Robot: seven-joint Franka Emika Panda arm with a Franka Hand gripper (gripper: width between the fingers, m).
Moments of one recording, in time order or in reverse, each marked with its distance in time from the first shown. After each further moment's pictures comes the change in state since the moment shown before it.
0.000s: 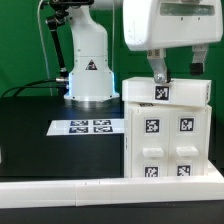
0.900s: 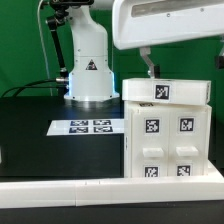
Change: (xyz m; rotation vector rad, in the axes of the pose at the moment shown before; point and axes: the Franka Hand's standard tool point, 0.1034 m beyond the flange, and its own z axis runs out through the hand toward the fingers) arm 0.013 -0.001 -0.008 0.051 0.038 0.827
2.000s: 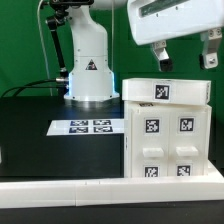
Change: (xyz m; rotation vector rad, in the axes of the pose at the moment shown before) arm 0.004 0.005 -0.006 0.066 -0.017 1.041
